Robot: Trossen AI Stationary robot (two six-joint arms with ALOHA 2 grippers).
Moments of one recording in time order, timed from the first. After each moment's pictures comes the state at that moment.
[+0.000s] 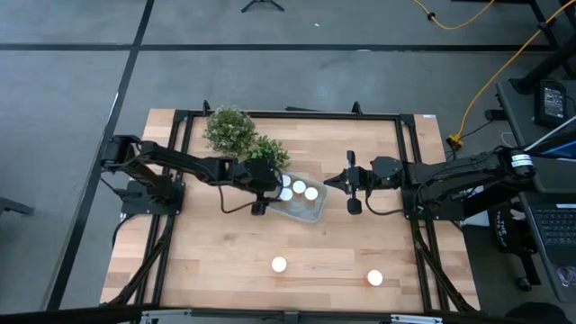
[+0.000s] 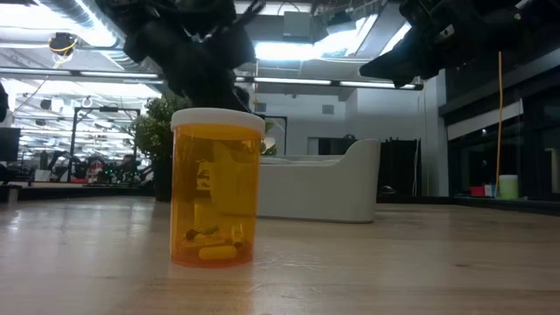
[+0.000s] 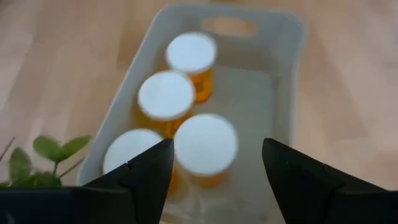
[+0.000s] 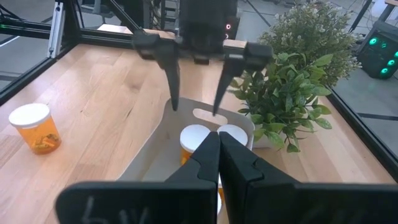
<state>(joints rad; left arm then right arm) 0.04 1.51 0.79 0.04 0.04 0.12 0.02 1.05 0.47 0.31 0.04 -0.11</state>
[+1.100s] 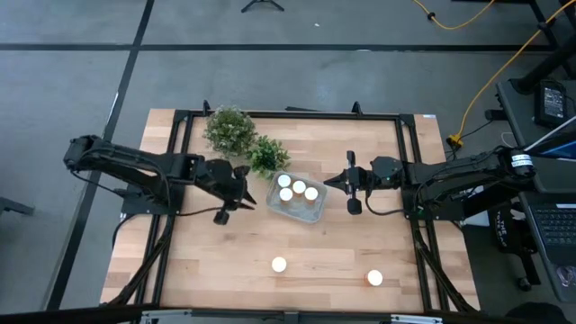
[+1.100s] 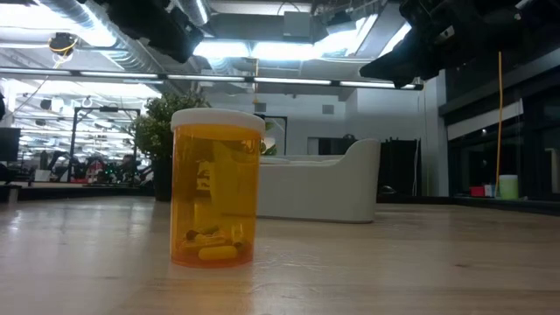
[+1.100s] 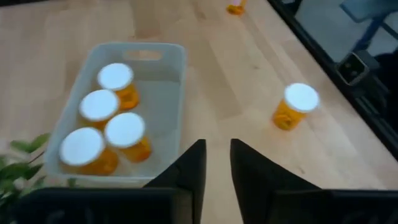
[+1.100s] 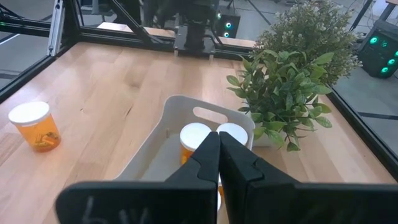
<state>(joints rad) -0.09 1.08 0.79 -0.35 0.15 0.11 0.02 1.05 0.47 0.30 0.04 -0.11</state>
